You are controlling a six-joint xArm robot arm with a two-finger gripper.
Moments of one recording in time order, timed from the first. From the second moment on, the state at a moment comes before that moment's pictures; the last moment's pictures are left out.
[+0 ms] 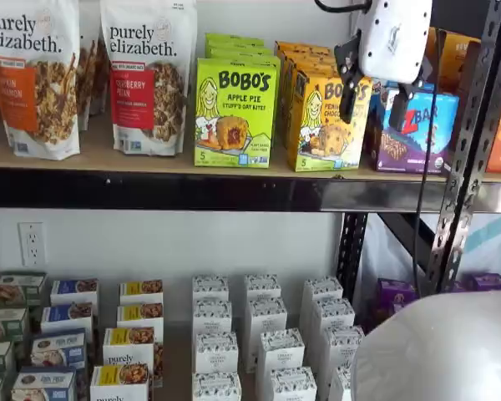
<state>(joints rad) -0.03 -0.62 -1.25 0.08 1.84 0.00</state>
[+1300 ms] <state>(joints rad) 0.01 -0.46 -1.41 0.02 1.73 0.02</state>
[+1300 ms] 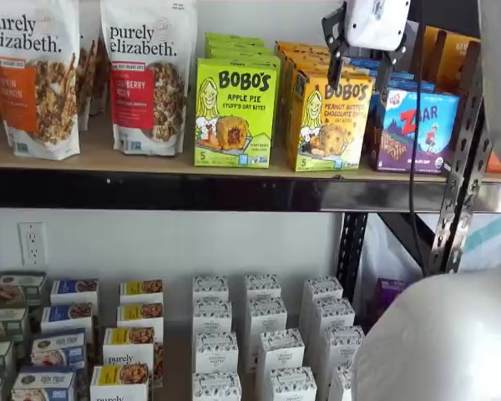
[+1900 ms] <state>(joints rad) 0.01 -0.38 -1.50 0.00 1.71 0.01</state>
